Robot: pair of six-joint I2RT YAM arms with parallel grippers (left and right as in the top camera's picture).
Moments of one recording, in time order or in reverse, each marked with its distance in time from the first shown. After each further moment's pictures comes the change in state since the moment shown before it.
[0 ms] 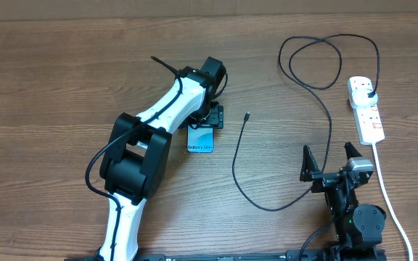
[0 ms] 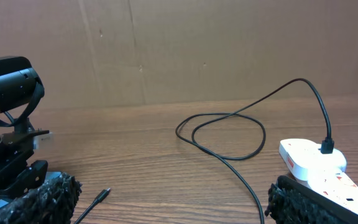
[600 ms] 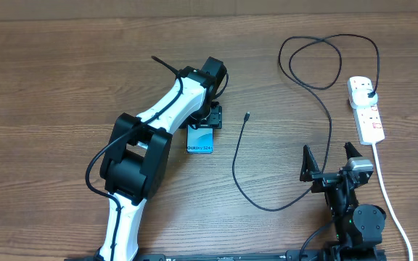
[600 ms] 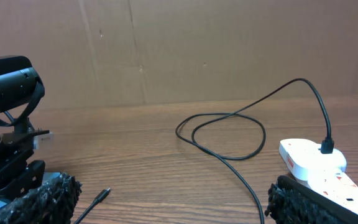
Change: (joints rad) left arm -0.001 0.000 0.004 -0.006 0.001 -0.003; right arm 0.000 0.000 0.000 -0.001 0.000 -0.001
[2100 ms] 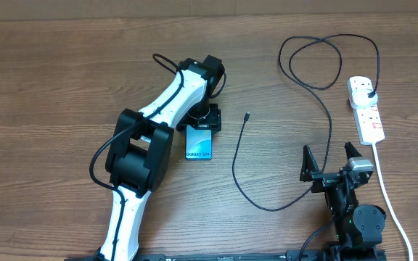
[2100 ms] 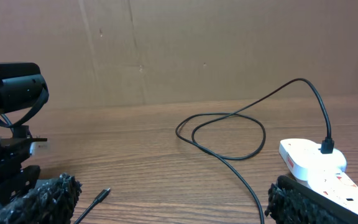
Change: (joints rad) left arm 0.015 0.070 0.136 -0.222 0.073 0.005; right arm 0.000 0.000 0.000 0.001 0.000 0.001
